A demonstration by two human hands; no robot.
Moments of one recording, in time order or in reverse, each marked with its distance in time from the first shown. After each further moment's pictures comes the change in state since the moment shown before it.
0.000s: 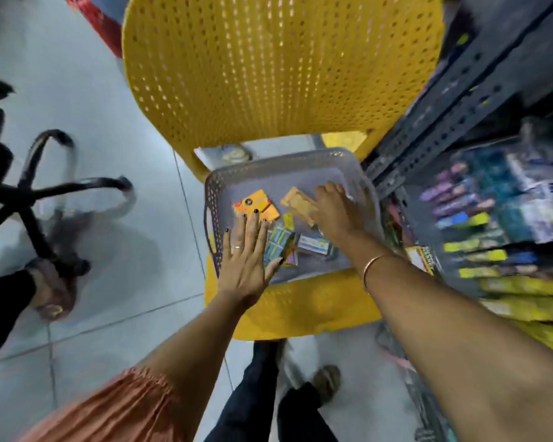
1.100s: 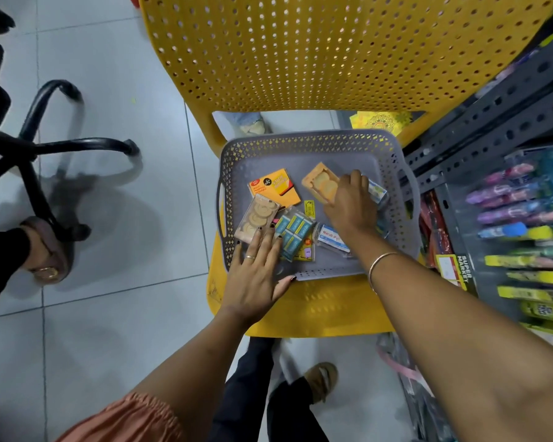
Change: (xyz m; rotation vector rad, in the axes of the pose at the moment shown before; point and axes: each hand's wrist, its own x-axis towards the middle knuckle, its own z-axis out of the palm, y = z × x) left_hand -0.026 -0.011 0.048 -0.030 -0.098 -0.050; right_hand 0.022 -0.009 0.042 0.017 0.105 0.117
